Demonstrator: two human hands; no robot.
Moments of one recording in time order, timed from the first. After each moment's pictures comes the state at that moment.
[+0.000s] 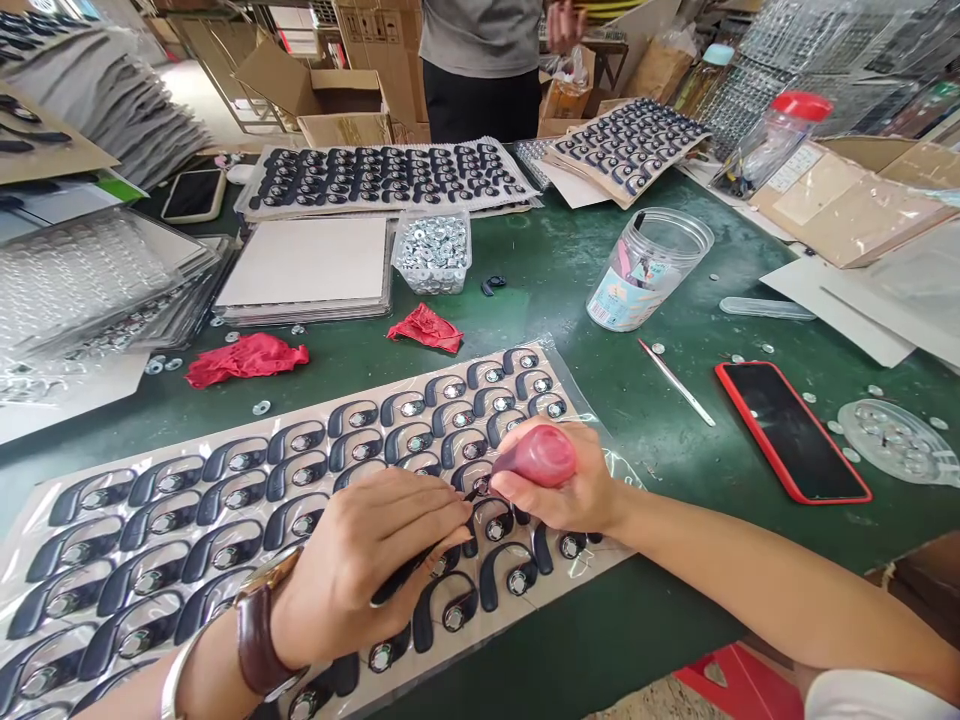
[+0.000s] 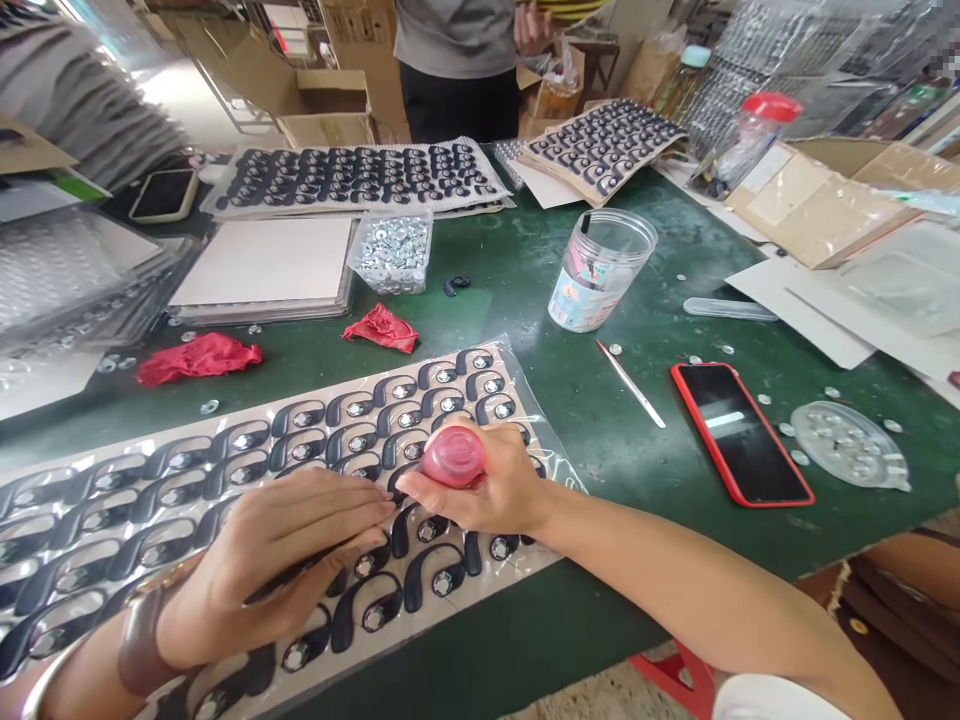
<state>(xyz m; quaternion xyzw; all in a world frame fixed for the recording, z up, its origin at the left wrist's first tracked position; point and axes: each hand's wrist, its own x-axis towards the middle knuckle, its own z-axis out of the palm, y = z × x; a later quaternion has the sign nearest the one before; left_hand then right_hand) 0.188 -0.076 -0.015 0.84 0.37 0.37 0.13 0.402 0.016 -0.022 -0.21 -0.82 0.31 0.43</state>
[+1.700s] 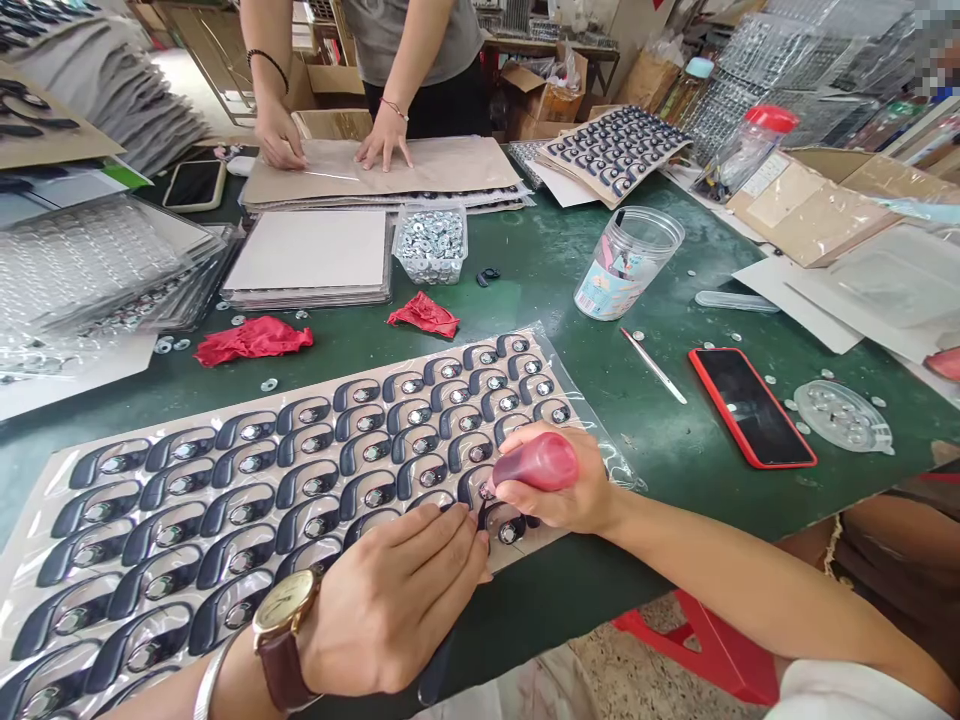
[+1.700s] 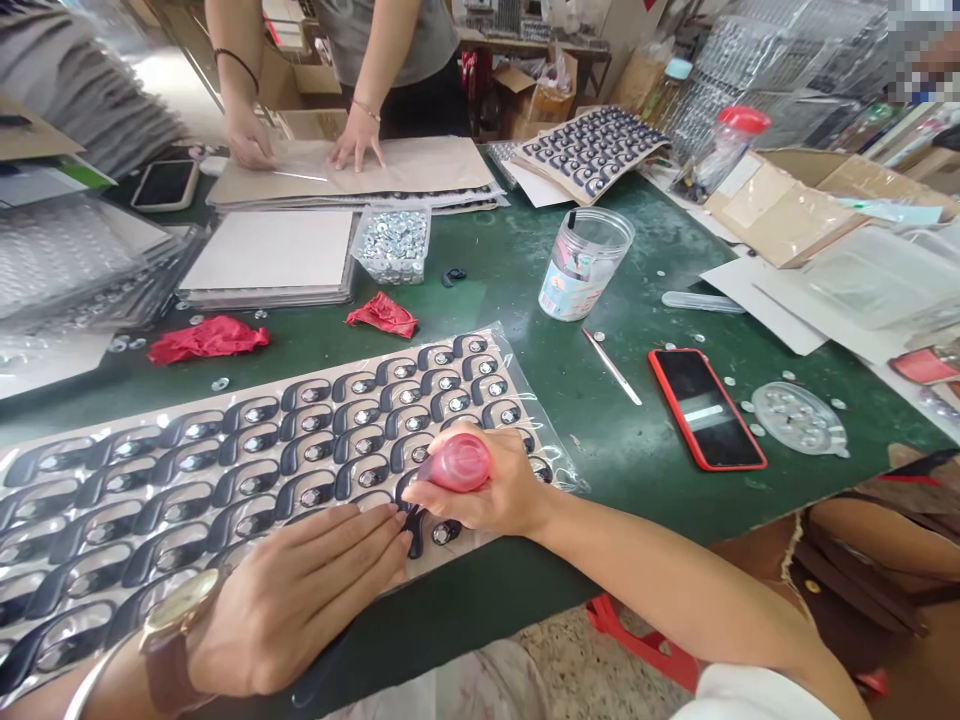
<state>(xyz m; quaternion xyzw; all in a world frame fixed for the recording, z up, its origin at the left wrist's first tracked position) 0.215 -0.118 -0.012 0.90 0.30 0.29 -0.08 0.419 -0.017 -0.020 -0.24 -0.83 0.27 0.44</state>
